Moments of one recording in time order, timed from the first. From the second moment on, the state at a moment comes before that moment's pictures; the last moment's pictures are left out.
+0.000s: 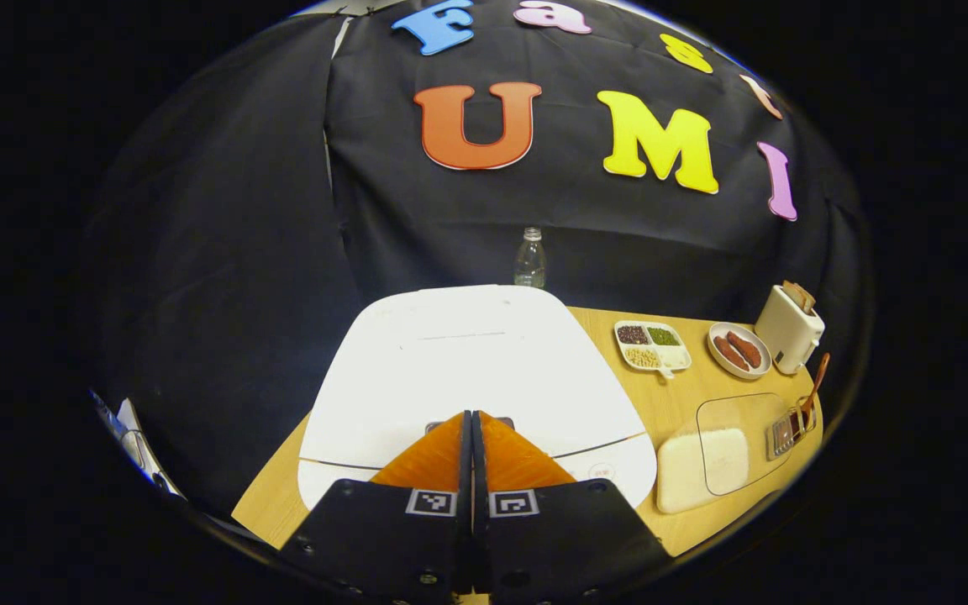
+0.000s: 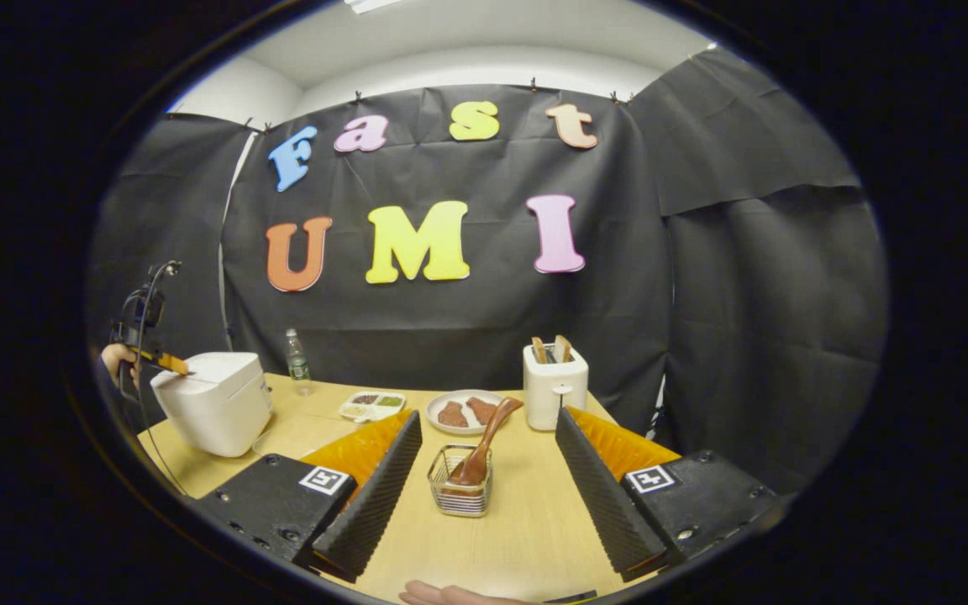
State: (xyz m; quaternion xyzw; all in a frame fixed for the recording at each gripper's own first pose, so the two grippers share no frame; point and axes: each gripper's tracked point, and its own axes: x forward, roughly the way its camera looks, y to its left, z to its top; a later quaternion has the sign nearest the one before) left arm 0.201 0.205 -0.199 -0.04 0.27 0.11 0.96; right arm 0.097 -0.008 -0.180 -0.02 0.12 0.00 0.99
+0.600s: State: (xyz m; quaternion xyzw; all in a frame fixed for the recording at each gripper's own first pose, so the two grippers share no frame) left arm 0.238 0.227 -0.106 -0.04 0.12 0.13 0.98; right arm 0.111 -0.027 -0.201 -0.02 0.16 -0.03 0.99
